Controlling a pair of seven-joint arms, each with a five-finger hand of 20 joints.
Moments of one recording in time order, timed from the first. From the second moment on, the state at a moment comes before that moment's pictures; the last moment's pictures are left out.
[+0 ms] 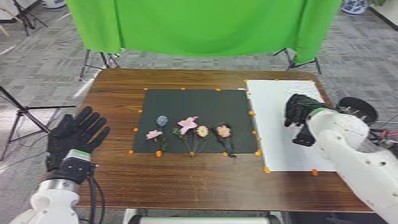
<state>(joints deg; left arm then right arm) 126.9 -48.2 -91.7 -124.3 4.7 19.1 26.9 -77.3 -44.8 66.8 -97.8 -113.8 -16.6 31.9</state>
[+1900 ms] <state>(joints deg) 128.7 -48.0 -94.7 -123.6 10.0 18.3 25.0 -92.2 -53.6 80.3 -116.0 -88.2 5.3 22.1</state>
